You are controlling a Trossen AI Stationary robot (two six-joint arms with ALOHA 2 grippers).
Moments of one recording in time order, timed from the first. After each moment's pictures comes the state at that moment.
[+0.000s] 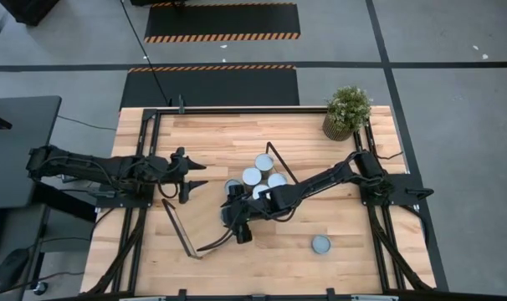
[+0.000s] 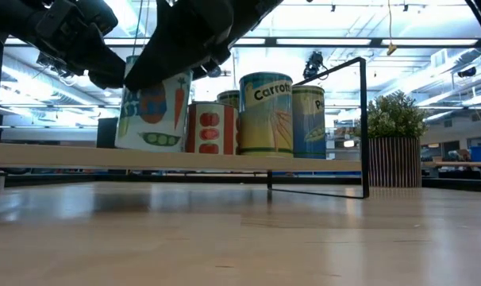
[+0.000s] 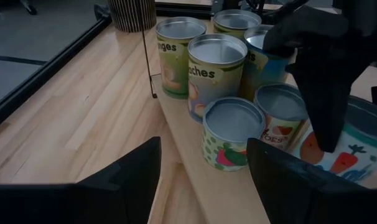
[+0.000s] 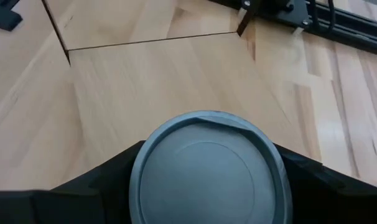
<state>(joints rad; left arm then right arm) -0.09 0.67 0.38 -0.13 -0.26 -0.13 0.27 2.11 1.63 -0.24 0.23 -0.08</state>
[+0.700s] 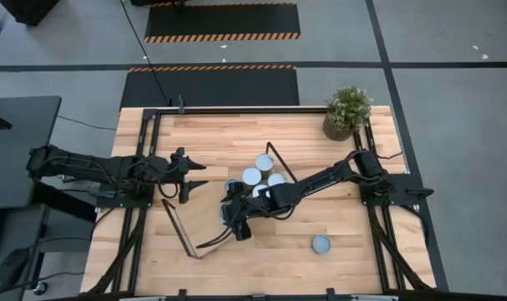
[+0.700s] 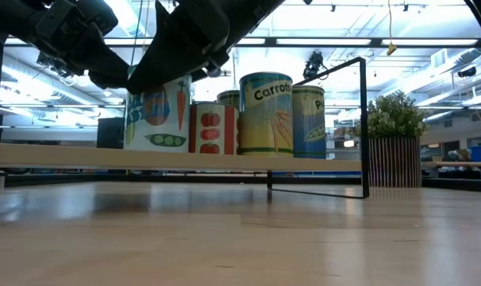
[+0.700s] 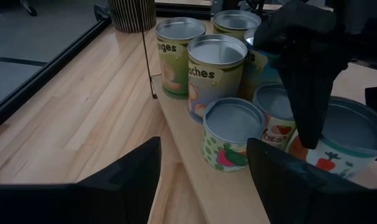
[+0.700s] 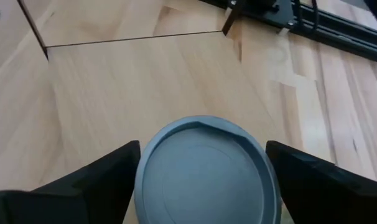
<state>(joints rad) -0.09 0.67 0.38 -0.13 -0.26 -0.12 0.26 2.11 1.63 -0.24 0.26 -0.11</state>
